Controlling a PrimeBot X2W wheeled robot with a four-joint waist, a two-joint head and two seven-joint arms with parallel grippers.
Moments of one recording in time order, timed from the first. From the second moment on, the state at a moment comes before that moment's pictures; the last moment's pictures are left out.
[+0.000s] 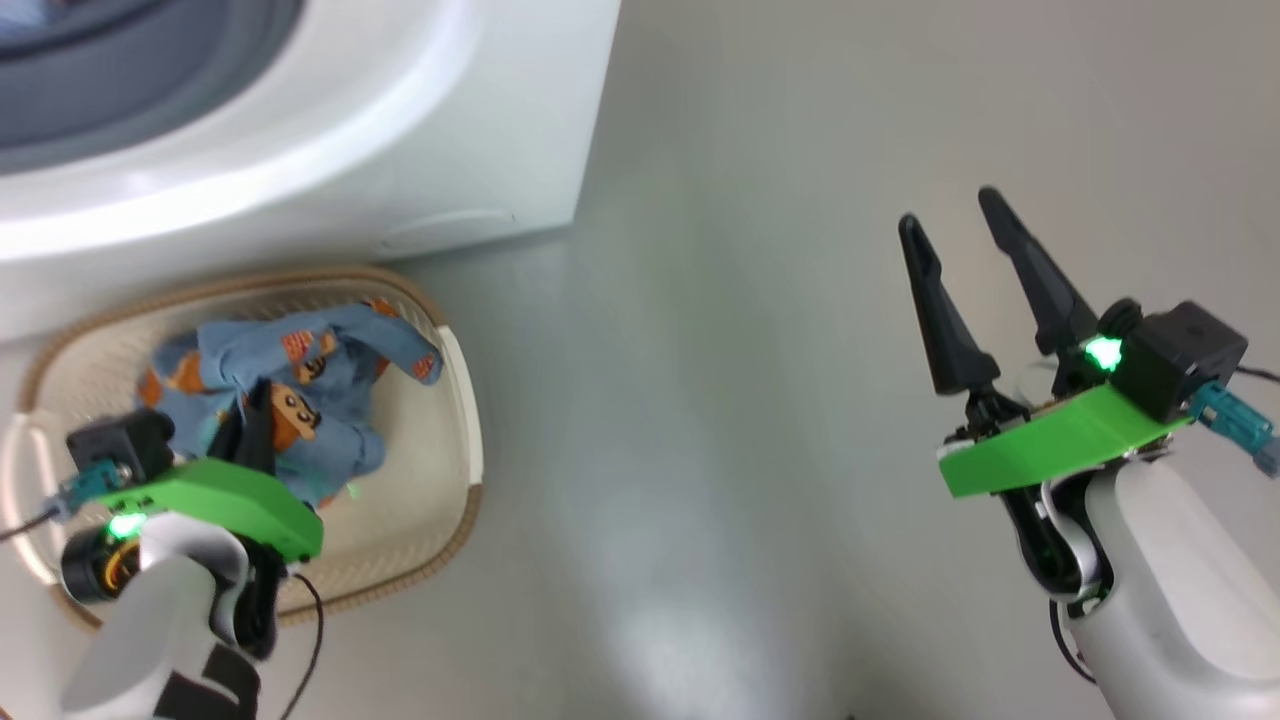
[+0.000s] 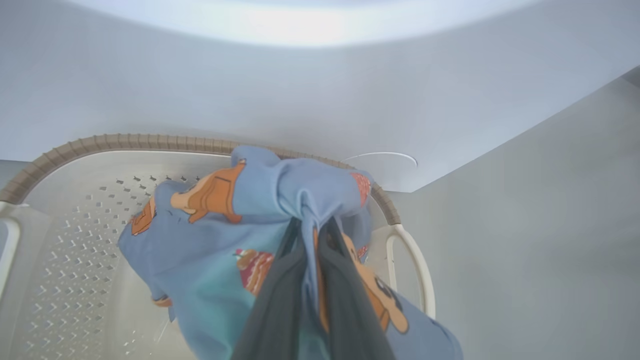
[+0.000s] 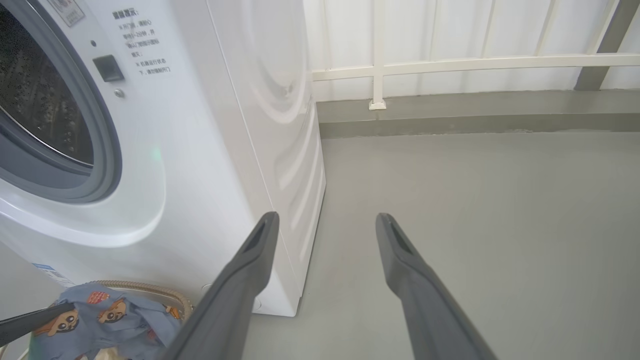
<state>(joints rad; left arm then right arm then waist) -0.69 0.24 -0.30 1.02 -0.68 -0.13 -0.25 -0.45 -0.20 0.26 0.20 0.42 0.13 -0.25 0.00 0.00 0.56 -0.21</state>
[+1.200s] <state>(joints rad) -0.33 0.19 -0.10 0.33 -0.48 -0.09 -0.25 -0.25 -0.26 0.26 0.23 0.44 0.13 -0.25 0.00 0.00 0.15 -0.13</state>
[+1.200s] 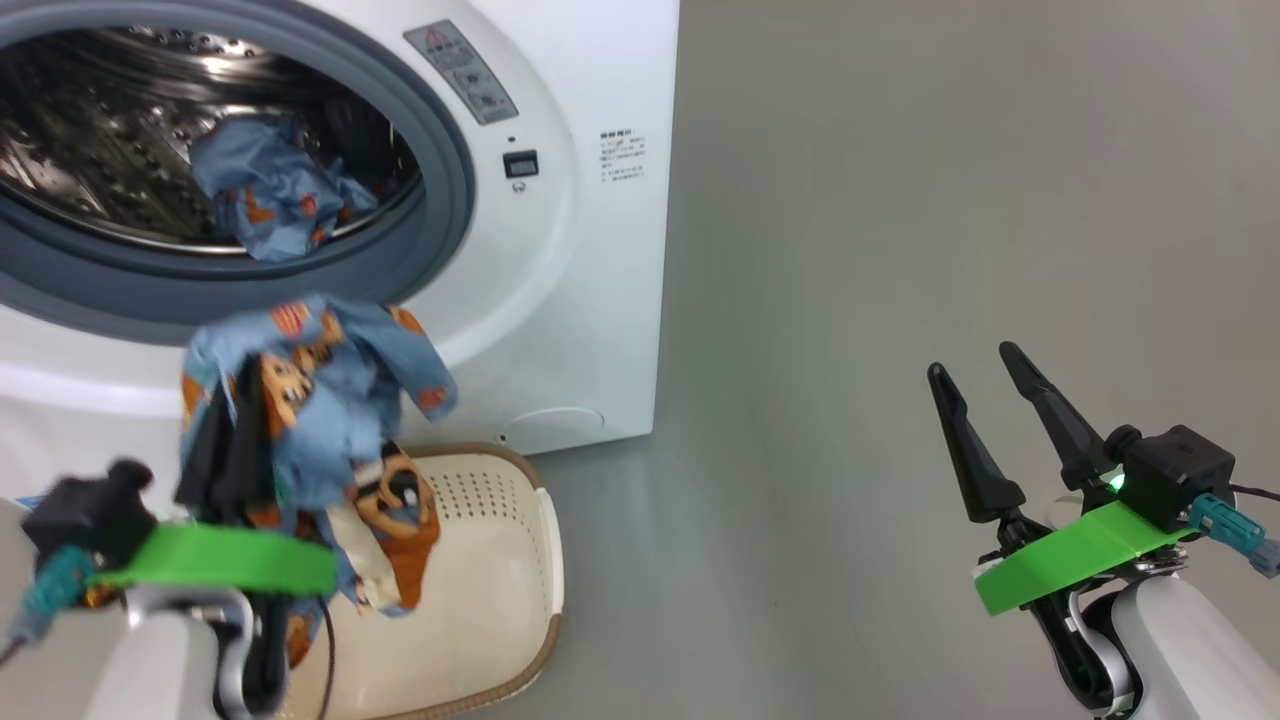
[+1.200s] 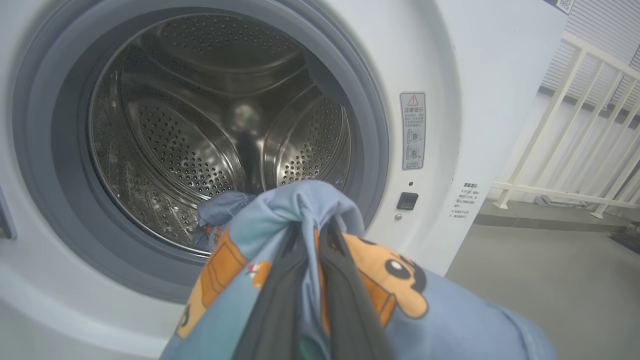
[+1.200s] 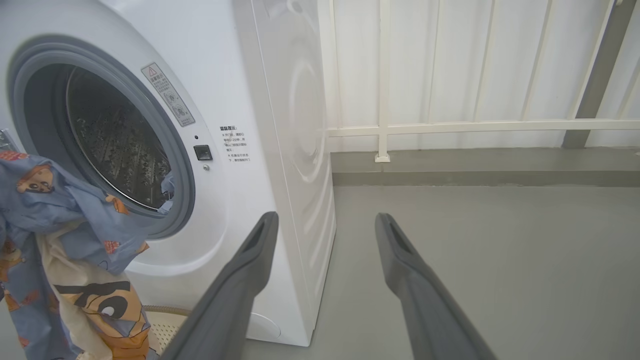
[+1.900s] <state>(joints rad) -0.98 0.30 -0.05 0.81 -0.43 -0.09 -0.26 -0.36 -0.27 0.26 0.17 0.43 0.13 -0.25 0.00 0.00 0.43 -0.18</state>
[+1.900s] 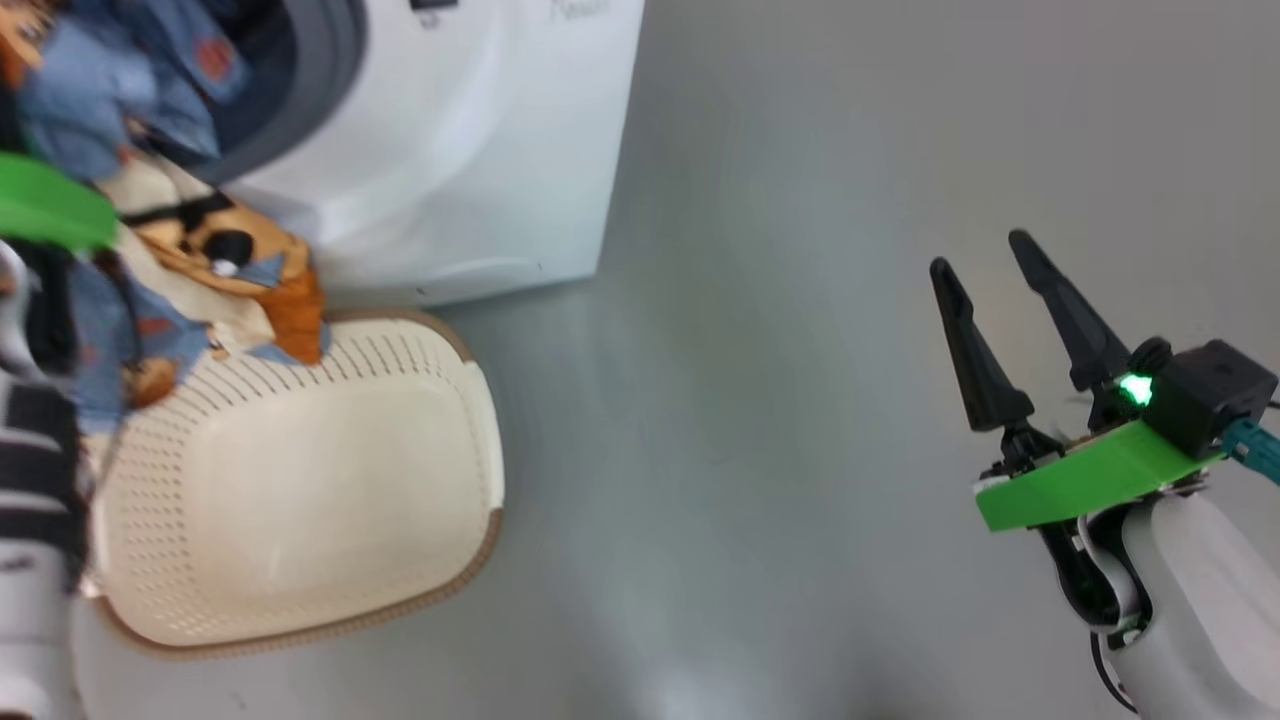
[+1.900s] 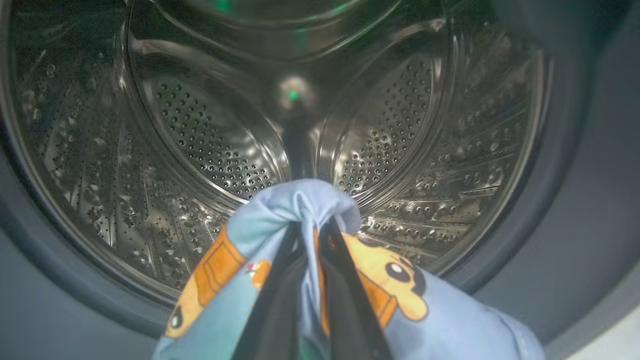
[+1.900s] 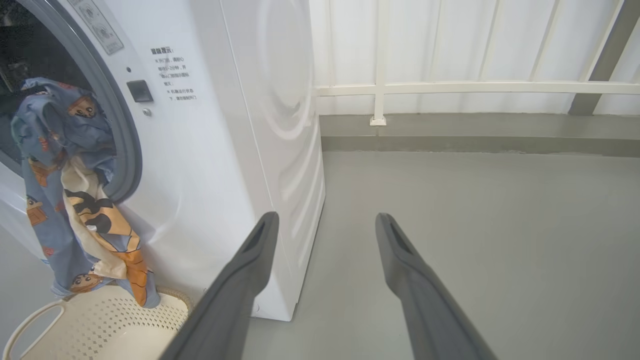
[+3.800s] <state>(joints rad) -0.81 0.31 -0.02 0.78 -0.41 -0.13 -0.26 -0.37 -0.22 0.25 0.20 0.41 0.13 -0.25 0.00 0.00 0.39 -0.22</state>
